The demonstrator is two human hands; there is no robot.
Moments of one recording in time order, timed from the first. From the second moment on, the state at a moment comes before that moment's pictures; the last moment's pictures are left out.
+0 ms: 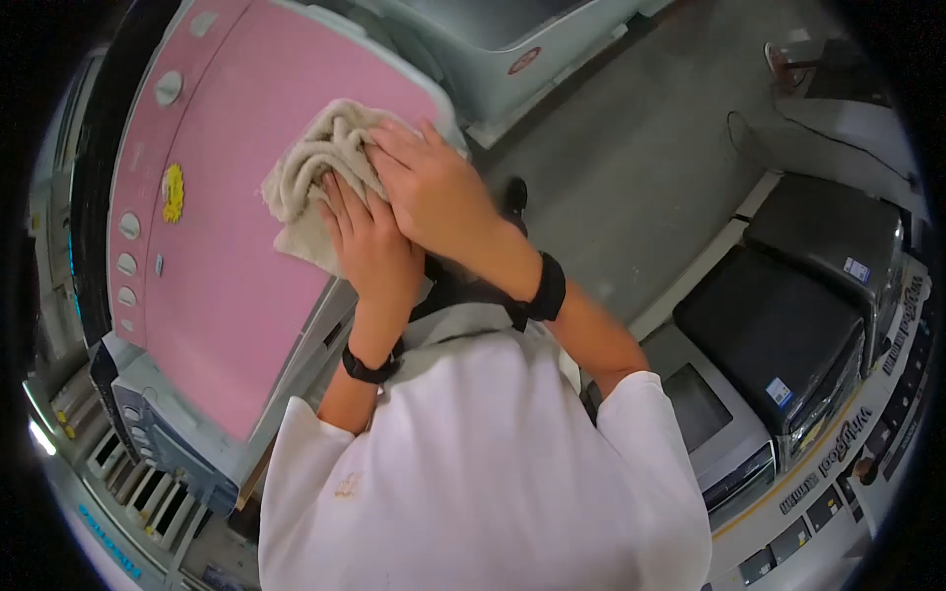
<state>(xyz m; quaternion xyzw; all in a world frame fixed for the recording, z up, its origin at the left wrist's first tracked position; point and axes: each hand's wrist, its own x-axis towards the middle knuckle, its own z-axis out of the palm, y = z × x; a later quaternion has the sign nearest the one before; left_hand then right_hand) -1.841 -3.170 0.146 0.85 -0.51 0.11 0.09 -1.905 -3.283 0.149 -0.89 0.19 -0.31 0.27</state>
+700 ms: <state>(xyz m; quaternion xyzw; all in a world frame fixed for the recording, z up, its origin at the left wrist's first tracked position) -1.899 -3.452 0.136 0.83 -0.53 0.05 0.16 -1.991 -3.580 0.135 -0.90 0.30 -0.30 0.06</state>
